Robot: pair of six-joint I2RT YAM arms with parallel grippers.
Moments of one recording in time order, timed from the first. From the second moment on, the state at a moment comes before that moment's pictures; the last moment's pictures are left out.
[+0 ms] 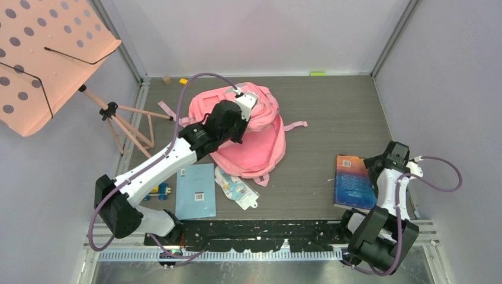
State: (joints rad) left arm -0.76 1.37 1.26 -0.48 -0.19 -0.06; right arm -0.50 1.03 0.58 -0.62 0.24 0.84
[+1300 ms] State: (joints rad) left arm -0.76 1.39 1.24 -0.50 -0.11 -0.17; right arm -0.19 1.02 0.43 -0.42 -0.06 1.03
